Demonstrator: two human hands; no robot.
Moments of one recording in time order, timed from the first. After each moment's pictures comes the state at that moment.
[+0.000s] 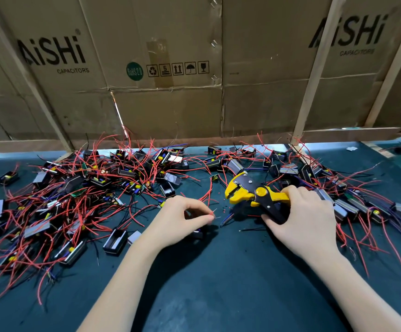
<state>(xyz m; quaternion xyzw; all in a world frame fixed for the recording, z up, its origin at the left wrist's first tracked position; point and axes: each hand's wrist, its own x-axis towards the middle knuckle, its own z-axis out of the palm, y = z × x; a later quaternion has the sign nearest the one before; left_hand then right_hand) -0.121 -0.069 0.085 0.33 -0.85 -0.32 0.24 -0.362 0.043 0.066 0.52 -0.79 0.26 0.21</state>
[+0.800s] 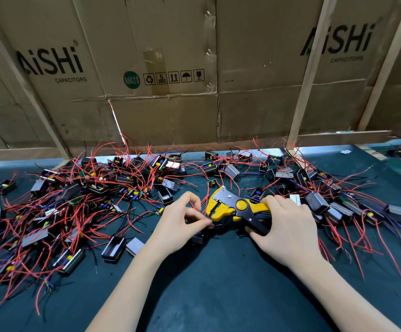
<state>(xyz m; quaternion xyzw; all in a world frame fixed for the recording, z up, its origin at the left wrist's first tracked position) -0.128 -0.065 0.080 0.35 -0.81 -0.36 0.29 -0.345 0.039 0.062 0.58 -0.75 0.23 0.21</state>
